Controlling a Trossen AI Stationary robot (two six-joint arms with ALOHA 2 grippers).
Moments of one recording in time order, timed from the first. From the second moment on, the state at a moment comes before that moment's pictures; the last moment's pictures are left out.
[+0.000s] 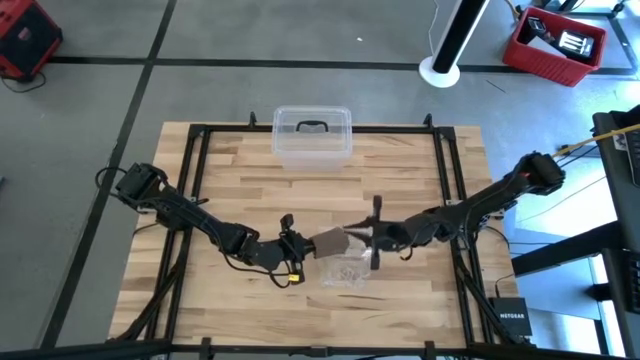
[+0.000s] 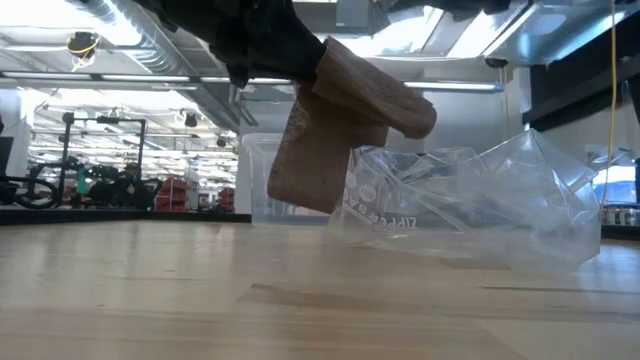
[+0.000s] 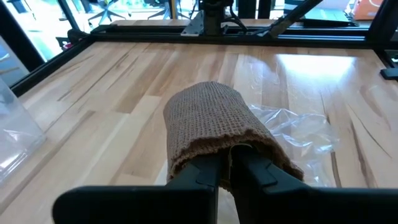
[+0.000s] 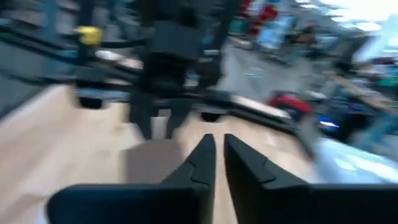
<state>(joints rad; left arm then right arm) -0.45 1.65 0.89 0.32 -0.66 -0.23 0.42 1.29 0.66 0.49 0.45 -0.28</state>
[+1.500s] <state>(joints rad) -0.45 1.65 0.89 0.33 -0.65 -0.23 0.42 1.40 0.70 0.48 0.50 -0.30</state>
